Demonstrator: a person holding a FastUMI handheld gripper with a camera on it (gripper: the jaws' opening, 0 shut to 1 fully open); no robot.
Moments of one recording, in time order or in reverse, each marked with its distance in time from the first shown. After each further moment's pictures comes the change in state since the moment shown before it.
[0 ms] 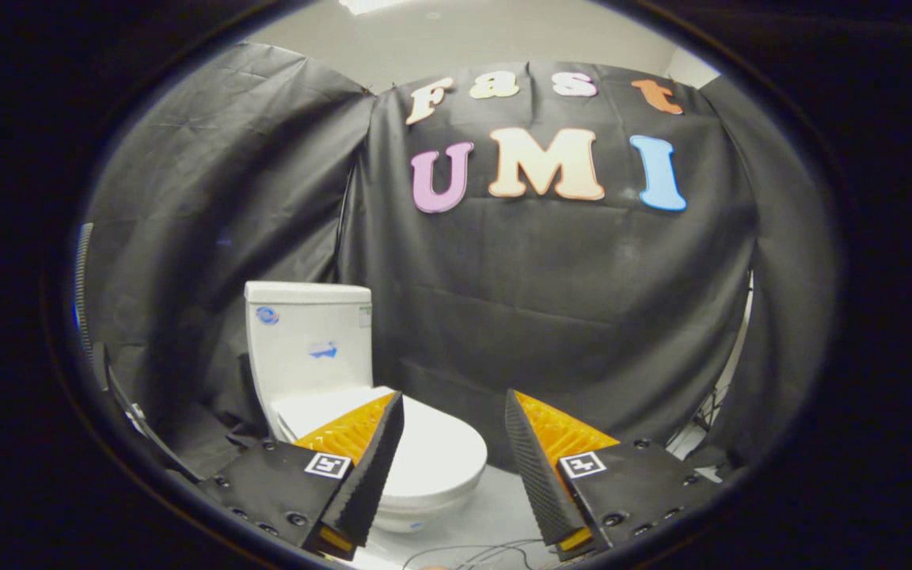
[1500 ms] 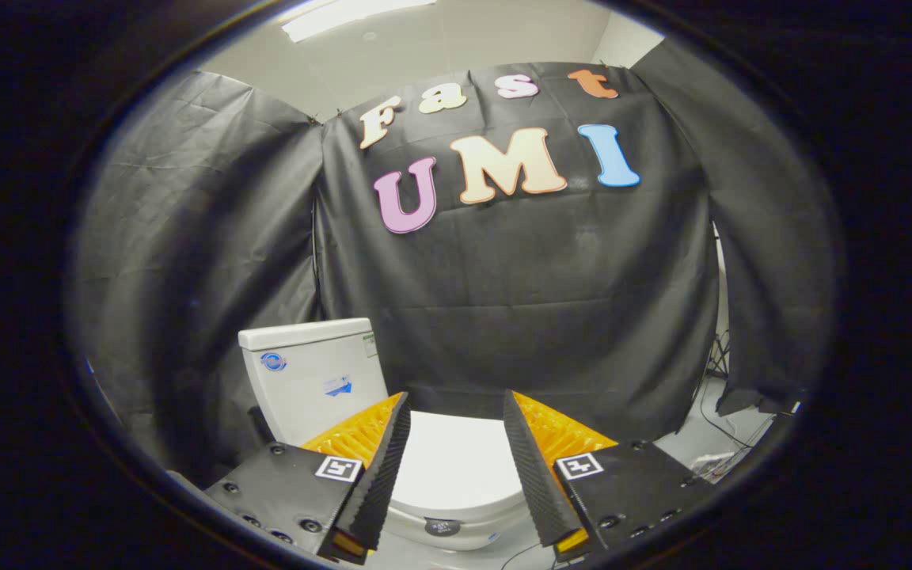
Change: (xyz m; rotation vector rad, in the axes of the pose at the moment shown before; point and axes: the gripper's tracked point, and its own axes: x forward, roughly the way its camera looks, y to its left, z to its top) arm -0.017 0.064 -0.025 0.214 -0.027 -0.143
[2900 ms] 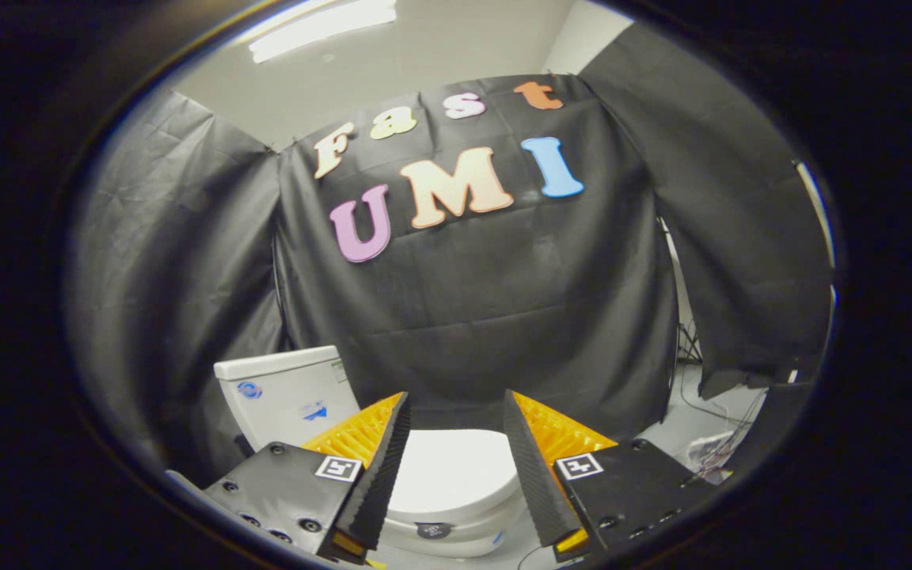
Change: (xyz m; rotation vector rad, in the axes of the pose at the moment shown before) arm -0.022 -0.043 -0.002 0.168 -0.074 -0.157
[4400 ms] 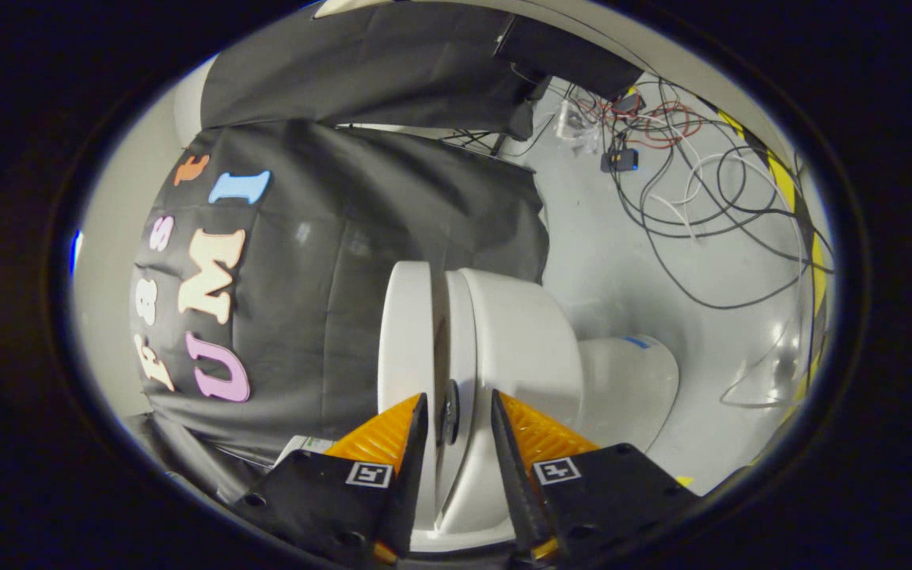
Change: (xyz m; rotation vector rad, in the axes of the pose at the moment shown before) arm 0.013 0.026 -0.290 1.140 0.030 -0.427
